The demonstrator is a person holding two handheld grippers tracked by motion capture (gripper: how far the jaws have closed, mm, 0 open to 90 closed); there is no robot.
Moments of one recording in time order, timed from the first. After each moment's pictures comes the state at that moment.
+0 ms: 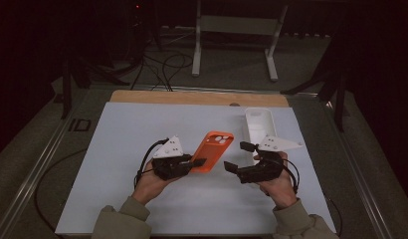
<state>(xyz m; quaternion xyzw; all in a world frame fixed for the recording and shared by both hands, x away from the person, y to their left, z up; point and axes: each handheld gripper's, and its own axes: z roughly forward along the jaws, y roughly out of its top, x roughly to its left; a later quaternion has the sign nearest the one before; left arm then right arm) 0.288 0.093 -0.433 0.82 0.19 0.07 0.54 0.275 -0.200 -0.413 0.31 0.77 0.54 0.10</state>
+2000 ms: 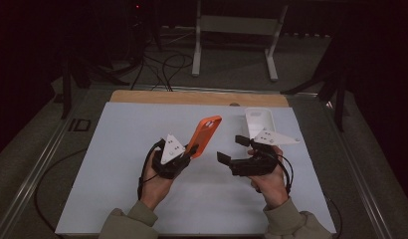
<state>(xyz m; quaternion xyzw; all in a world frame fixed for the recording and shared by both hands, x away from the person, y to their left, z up) 0.276 0.083 -0.430 0.78 0.31 0.24 0.49 0.277 -0.180 -0.396 0.35 0.74 0.57 0.11</state>
